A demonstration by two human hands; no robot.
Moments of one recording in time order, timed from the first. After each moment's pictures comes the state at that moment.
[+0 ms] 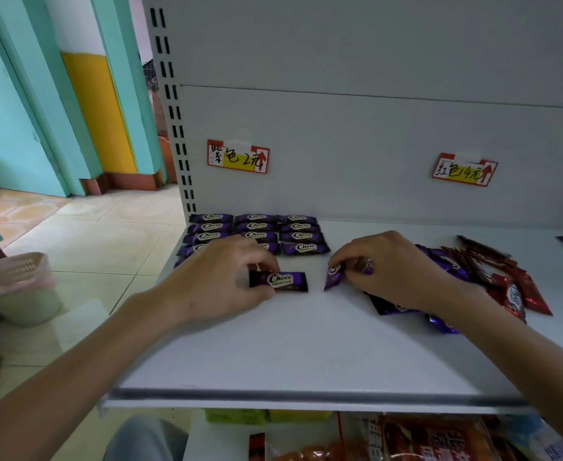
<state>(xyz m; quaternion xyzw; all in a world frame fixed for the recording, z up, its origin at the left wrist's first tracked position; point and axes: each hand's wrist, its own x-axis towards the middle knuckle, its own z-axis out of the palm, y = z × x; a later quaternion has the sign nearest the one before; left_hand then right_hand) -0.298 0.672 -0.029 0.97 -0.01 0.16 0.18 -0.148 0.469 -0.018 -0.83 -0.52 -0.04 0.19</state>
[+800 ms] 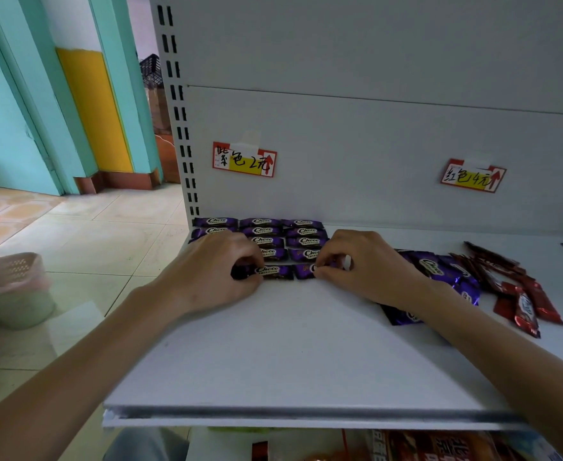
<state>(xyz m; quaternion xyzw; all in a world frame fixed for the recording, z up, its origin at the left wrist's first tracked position) -0.288 0.701 -0.032 0.97 0.04 0.15 0.16 -0.148 0.507 -0.024 -0.82 -0.52 -0.02 0.23</state>
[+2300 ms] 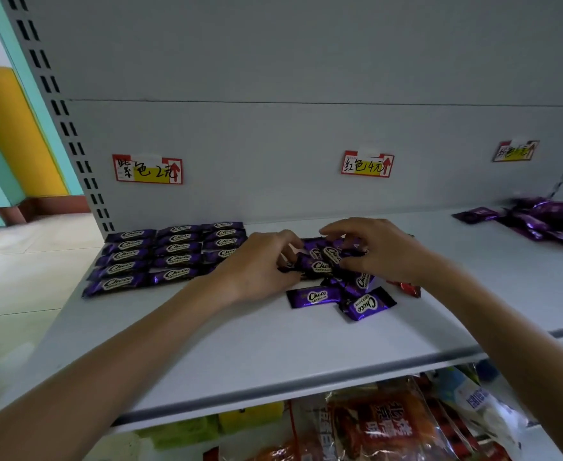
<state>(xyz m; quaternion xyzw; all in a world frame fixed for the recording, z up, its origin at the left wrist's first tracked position) -0.202 0.575 -0.024 0.96 -0.05 0.10 0.26 -0.105 0.387 -0.007 -0.88 -0.42 0.01 0.22</state>
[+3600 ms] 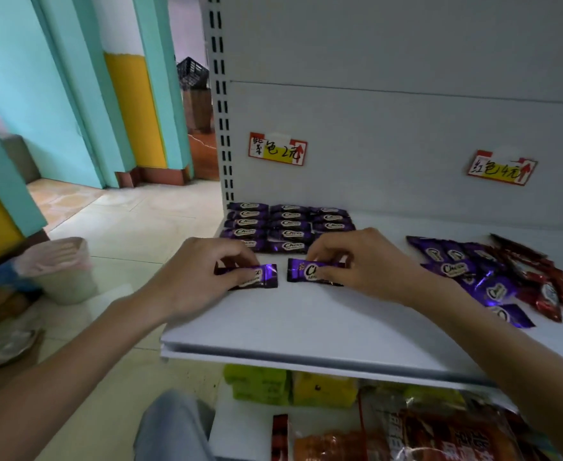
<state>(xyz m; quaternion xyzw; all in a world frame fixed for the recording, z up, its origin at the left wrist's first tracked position) -0.356 0.695 -0.038 0.94 0.09 0.21 0.25 -0.191 0.513 -0.021 -0.77 -0.59 0.04 0.25</state>
